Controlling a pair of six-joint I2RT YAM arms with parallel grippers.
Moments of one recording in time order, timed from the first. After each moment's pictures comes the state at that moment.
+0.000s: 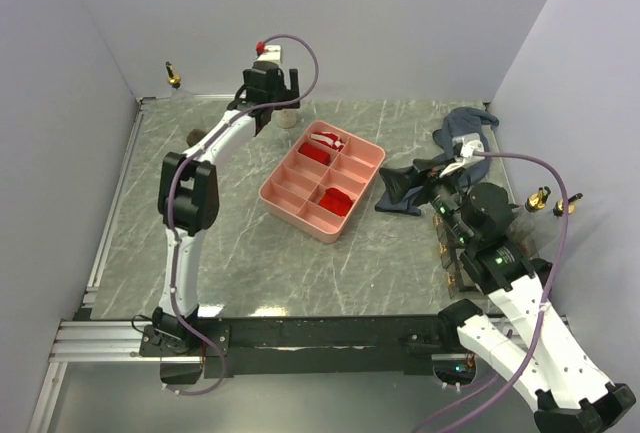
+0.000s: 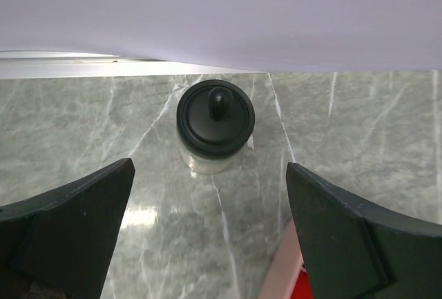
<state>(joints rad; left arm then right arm) -0.36 2.21 1.97 -0.14 -0.21 -0.23 0.42 0.67 0.77 -0.09 -0.06 0.31</state>
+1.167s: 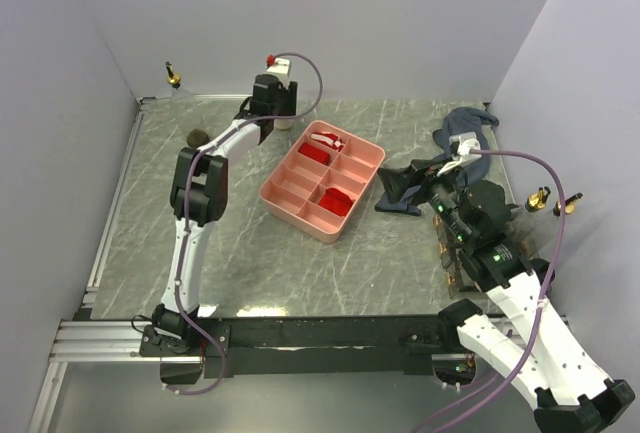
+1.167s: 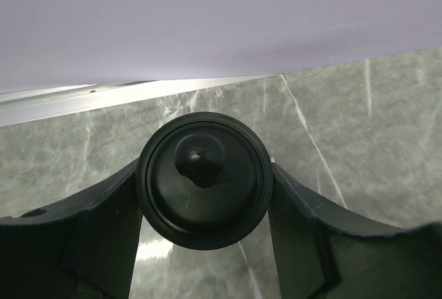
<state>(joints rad) -0.33 2.44 2.03 0.09 -0.11 -0.06 0.42 0.68 0.77 -0.09 -0.05 0.31</state>
